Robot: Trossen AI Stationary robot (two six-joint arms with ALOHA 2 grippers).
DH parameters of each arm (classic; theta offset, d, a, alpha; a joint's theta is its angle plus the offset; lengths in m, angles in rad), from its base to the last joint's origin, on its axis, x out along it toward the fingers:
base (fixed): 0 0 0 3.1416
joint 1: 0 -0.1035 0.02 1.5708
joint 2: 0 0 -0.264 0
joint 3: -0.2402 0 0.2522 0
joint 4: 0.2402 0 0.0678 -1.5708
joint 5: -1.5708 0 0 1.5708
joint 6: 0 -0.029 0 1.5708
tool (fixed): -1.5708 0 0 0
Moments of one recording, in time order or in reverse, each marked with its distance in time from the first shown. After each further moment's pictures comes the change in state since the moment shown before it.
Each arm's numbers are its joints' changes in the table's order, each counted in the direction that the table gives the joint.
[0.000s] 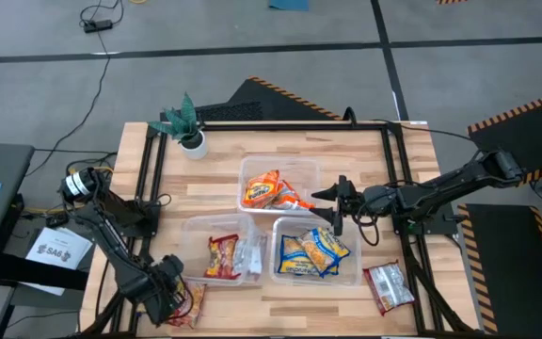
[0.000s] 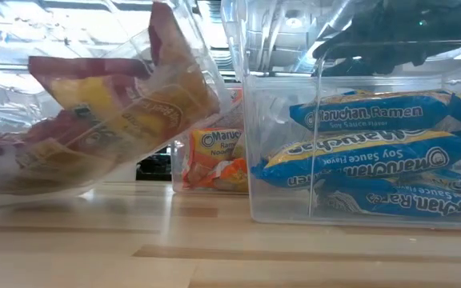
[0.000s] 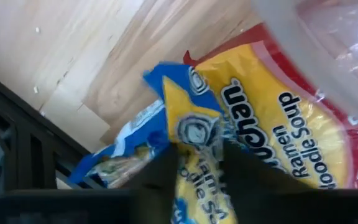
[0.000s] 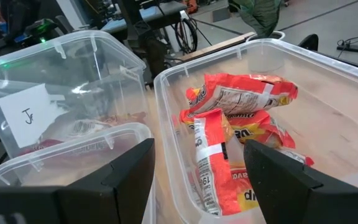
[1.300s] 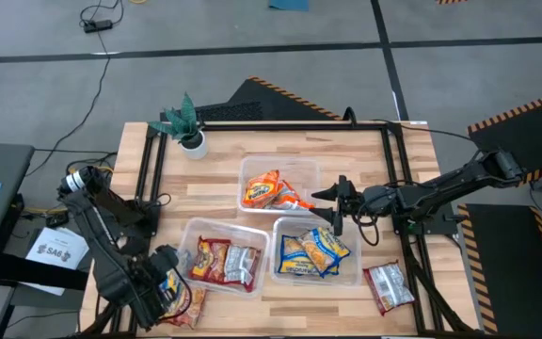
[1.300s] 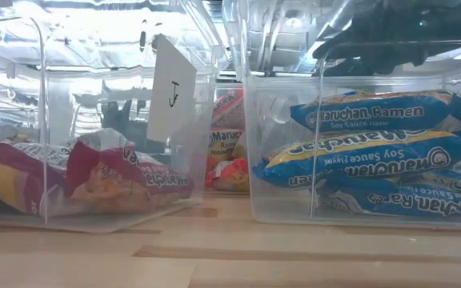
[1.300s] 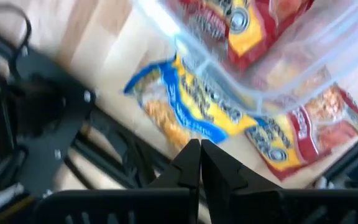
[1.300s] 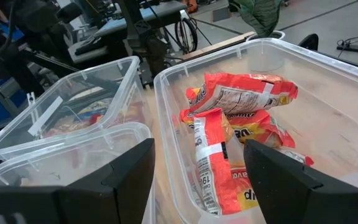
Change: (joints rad) left arm -0.036 -0.013 -0.474 0.577 -0.171 -0.172; right arm 0.000 0.000 0.000 0.003 0.000 0.002
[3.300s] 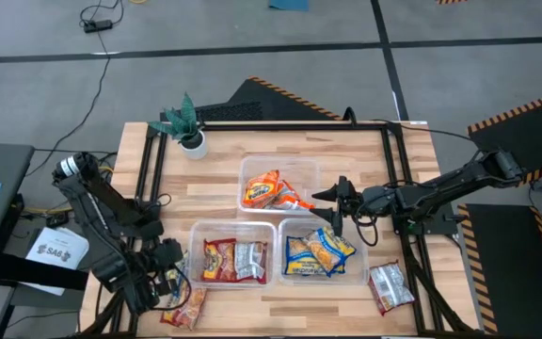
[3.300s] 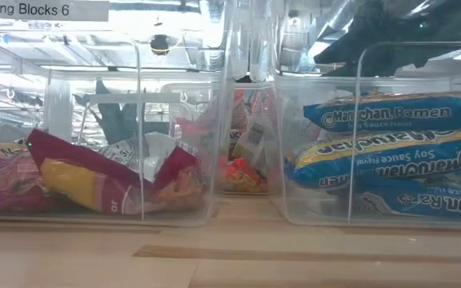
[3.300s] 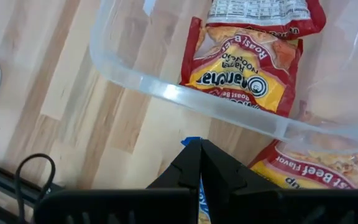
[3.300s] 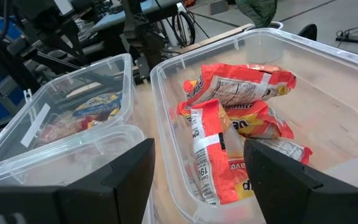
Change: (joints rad) left arm 0.025 -0.178 0.255 -0.255 -0.402 -0.328; right arm 0.000 0.000 0.000 0.028 0.000 -0.027
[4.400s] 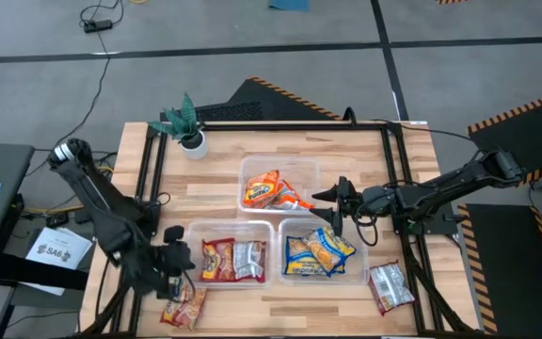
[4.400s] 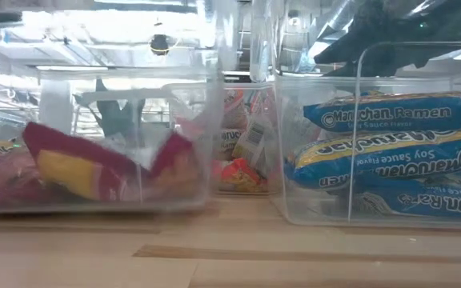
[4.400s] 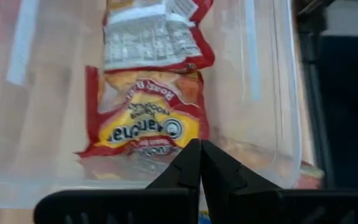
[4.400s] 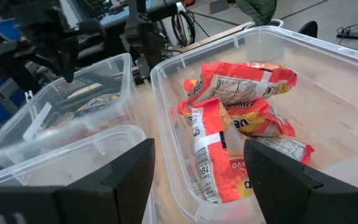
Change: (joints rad) left arm -0.099 -0.246 0.308 -0.574 0.092 -0.428; right arm -0.002 0.000 0.000 0.002 0.000 -0.017
